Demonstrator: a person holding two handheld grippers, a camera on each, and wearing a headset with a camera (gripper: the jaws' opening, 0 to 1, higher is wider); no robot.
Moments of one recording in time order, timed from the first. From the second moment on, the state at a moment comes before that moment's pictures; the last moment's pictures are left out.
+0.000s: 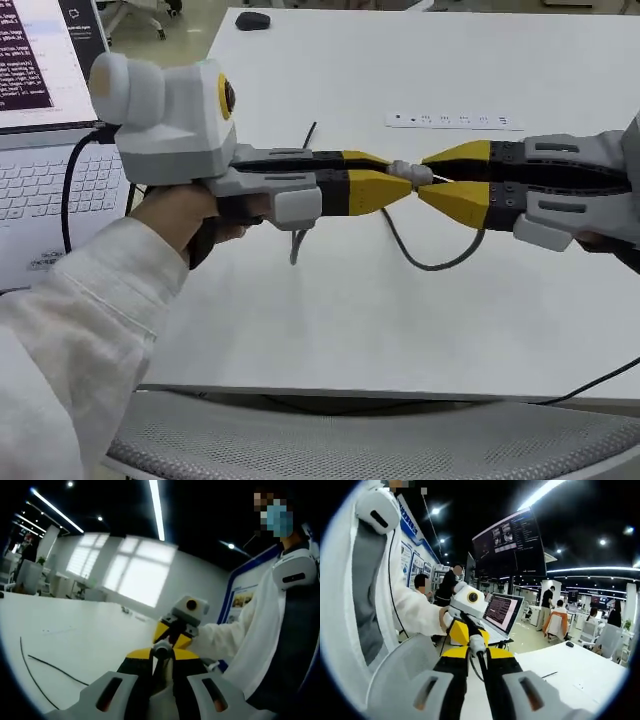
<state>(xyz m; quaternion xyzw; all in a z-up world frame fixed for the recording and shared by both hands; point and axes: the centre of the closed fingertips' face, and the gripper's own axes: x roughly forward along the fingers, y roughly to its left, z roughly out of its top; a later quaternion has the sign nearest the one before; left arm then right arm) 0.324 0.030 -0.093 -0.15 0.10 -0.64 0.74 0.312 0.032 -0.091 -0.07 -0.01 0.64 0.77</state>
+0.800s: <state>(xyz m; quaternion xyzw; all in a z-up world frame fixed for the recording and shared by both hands) 0.323 -0.006 -0.062 -0.03 -0.02 -0.65 0.76 0.320 -0.002 -0.066 0.23 0.18 0.71 0.63</state>
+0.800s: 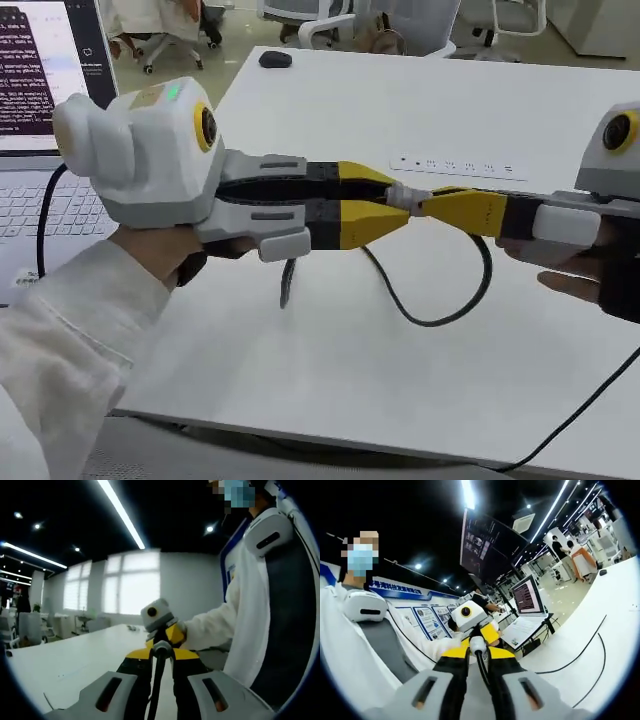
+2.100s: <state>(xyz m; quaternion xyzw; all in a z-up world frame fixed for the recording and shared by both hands) 0.333 -0.019 -0.062 -0.10 0.01 -0.63 0.77 0.328 -0.027 -0.067 0.06 0.06 0.71 0.70</state>
